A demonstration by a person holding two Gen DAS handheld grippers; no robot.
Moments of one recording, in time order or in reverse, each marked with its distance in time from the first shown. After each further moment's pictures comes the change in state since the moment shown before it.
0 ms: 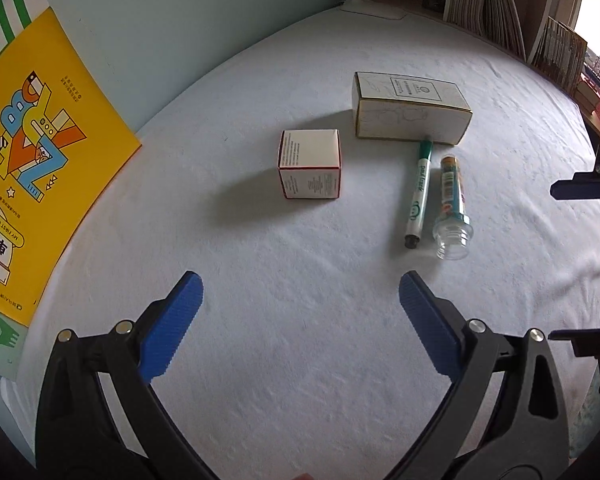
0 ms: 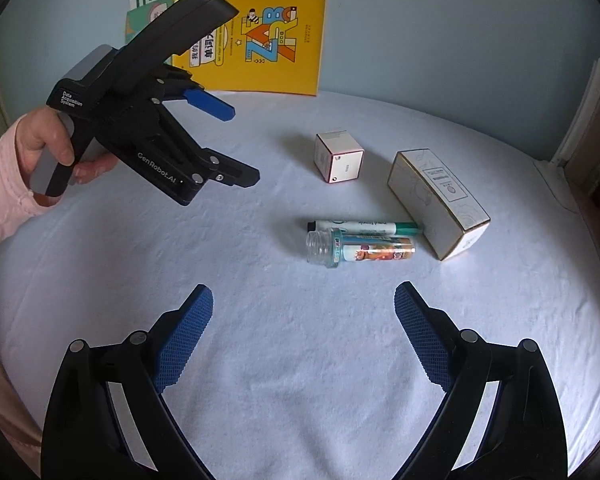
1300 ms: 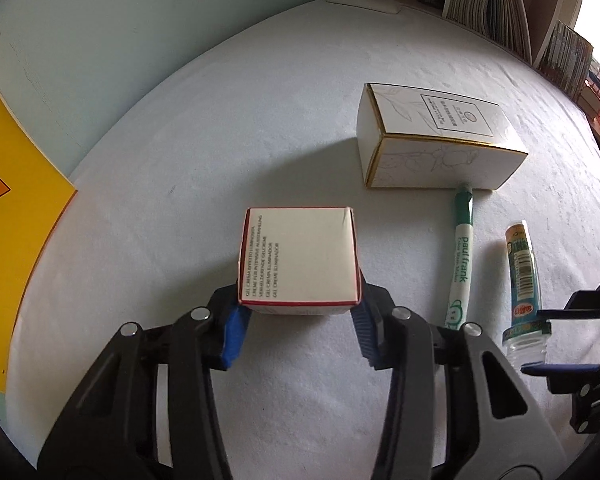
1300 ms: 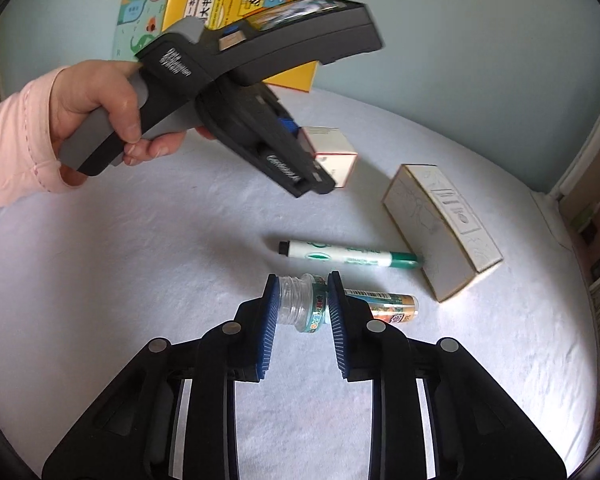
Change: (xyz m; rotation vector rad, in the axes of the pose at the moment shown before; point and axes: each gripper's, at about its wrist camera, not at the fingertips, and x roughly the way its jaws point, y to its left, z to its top) left arm 0.076 0.007 0.047 0.041 -0.003 -0.093; right arm 0.029 0.006 0.005 -0.095 -0.024 -0.109
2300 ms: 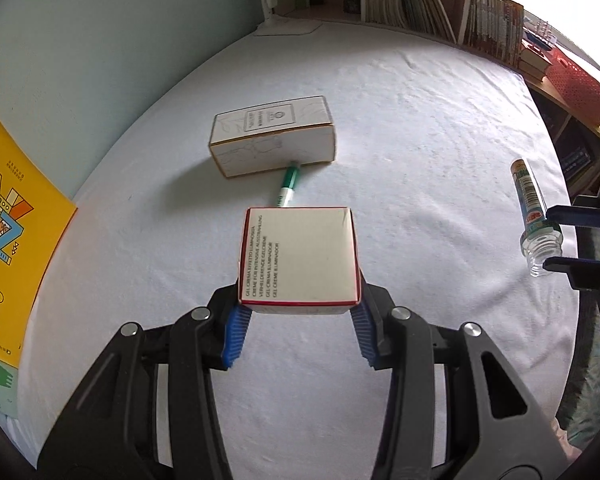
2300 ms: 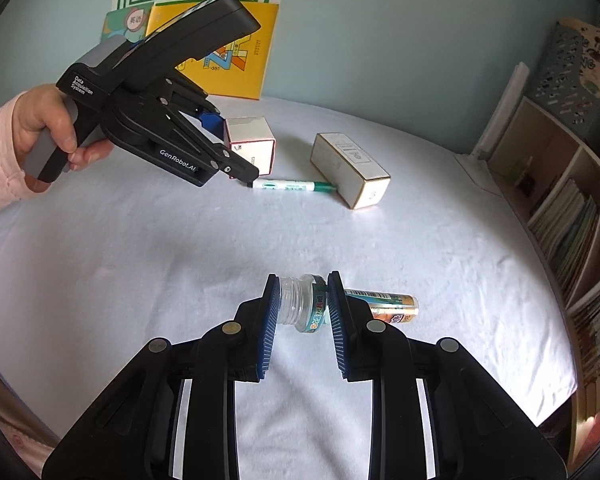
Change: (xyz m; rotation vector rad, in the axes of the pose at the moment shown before) left arm -0.078 -0.125 -0.040 0.146 -0.073 0.006; right arm -0.116 -0.013 -0.084 0.120 -0.028 -0.164
